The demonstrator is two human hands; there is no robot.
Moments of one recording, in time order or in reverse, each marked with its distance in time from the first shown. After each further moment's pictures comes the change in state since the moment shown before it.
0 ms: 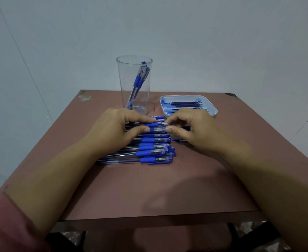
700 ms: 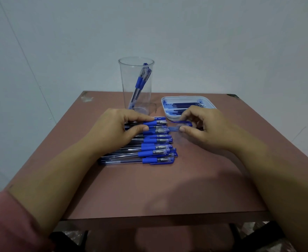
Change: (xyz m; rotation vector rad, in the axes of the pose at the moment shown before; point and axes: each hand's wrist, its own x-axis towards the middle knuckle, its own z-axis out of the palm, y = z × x) left_hand 0.000 0.000 -0.006 -0.002 -0.033 -0.053; right_hand -0.010 0.017 -0.020 -0.073 -0.049 0.107
